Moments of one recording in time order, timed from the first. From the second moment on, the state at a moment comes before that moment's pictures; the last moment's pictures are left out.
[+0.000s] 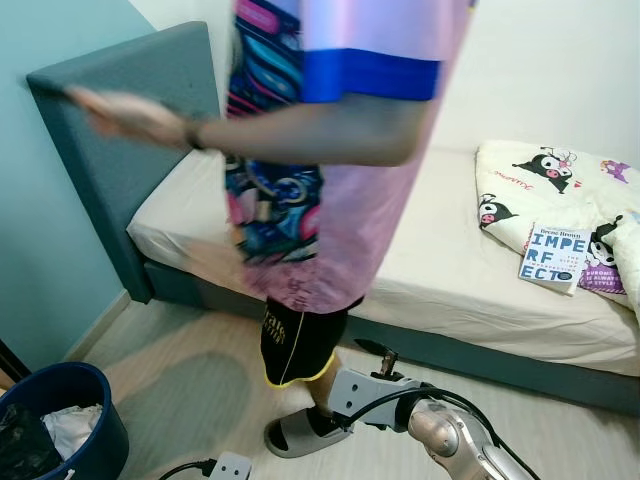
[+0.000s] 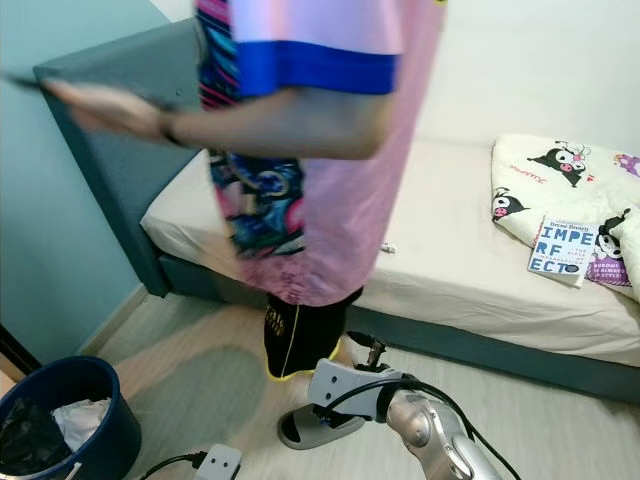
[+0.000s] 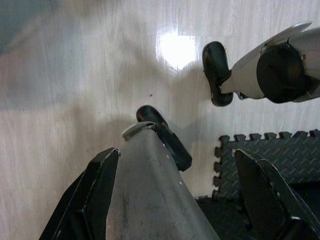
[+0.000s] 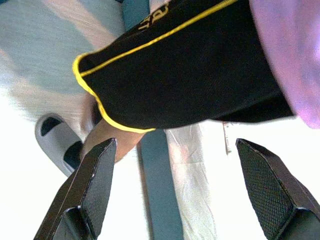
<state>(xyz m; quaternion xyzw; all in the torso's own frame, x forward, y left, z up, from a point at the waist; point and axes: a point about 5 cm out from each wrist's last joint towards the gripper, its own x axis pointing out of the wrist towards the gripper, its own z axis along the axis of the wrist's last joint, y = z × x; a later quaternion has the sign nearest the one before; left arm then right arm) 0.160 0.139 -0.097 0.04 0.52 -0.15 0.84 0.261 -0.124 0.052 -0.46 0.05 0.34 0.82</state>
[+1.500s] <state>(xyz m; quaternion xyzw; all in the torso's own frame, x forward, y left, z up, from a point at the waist) 0.158 0.144 -0.098 0.02 0.51 -0.12 0.85 0.304 -0.188 0.027 -0.18 0.20 0.04 0.96</state>
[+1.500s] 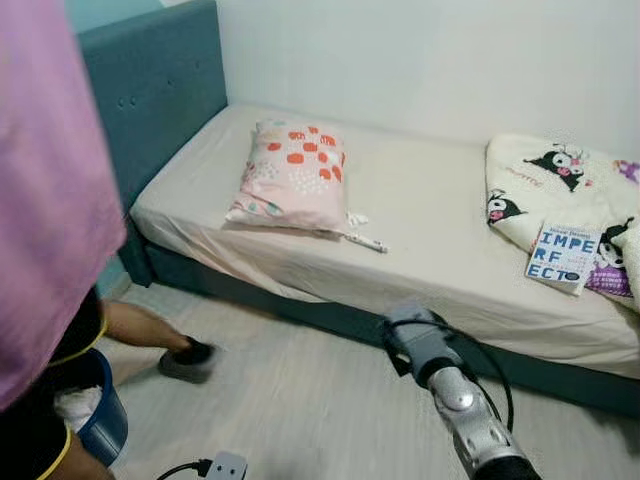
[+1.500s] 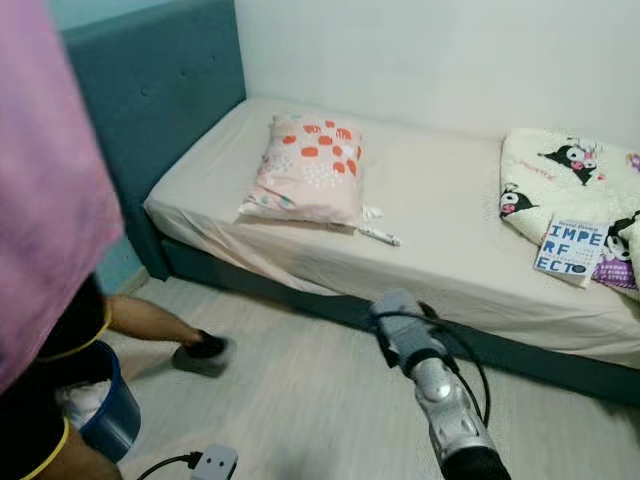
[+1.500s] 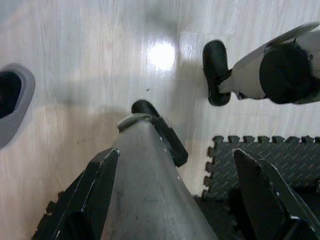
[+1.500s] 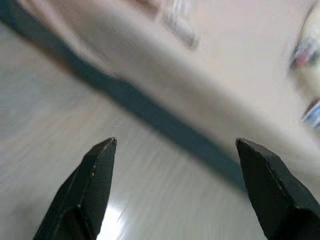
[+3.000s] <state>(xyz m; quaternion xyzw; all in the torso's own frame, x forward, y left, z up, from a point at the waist) 0.166 0.147 -0.093 -0.02 0.46 -0.06 0.88 0.283 -0.189 -0.016 -0.21 0.32 0.08 0.92</state>
